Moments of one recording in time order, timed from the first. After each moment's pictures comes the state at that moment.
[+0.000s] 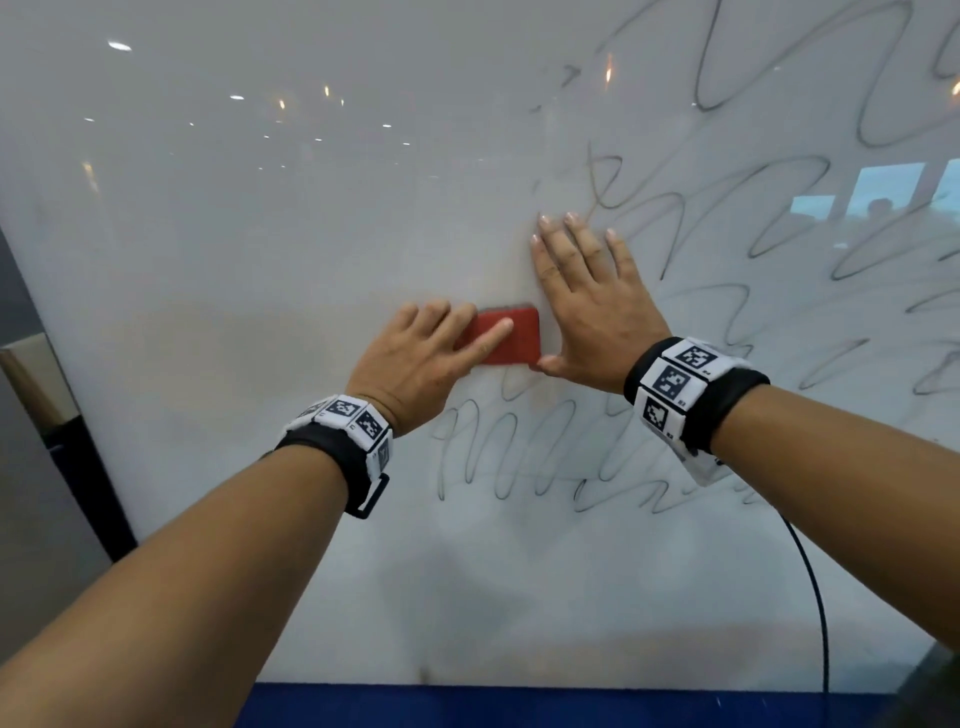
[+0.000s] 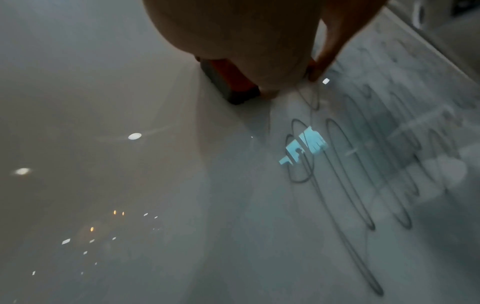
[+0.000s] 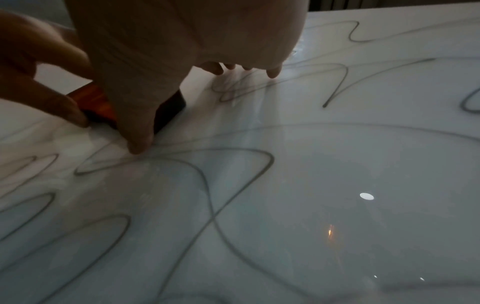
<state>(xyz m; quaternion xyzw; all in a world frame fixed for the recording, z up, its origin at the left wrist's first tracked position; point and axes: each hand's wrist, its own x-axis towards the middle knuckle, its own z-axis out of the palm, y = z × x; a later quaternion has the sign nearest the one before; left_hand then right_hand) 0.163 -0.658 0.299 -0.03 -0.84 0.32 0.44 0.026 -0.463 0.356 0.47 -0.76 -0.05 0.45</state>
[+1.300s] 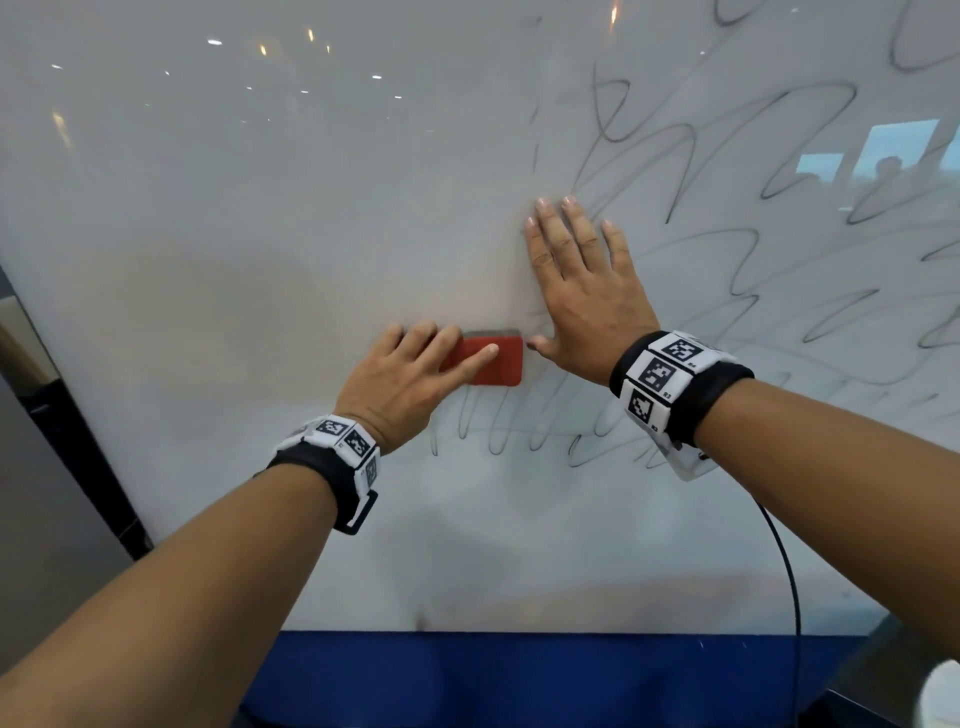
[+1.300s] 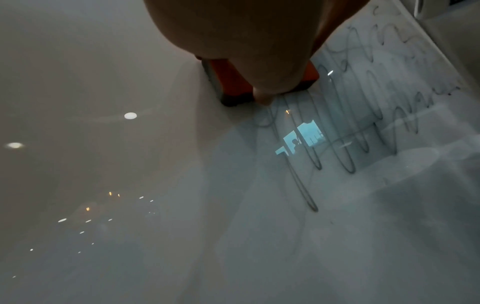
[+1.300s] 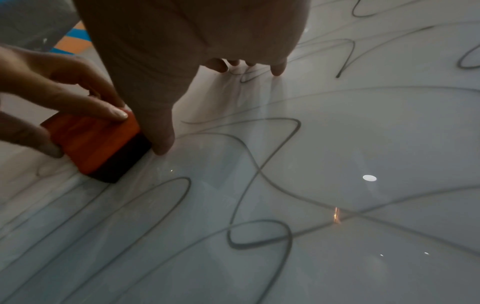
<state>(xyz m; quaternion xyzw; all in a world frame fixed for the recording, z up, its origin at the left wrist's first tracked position) 0.174 -0.659 0.229 -0.06 -0.85 0.34 0.40 0.029 -0.463 0.314 0.45 -0.78 -0.04 0.44</state>
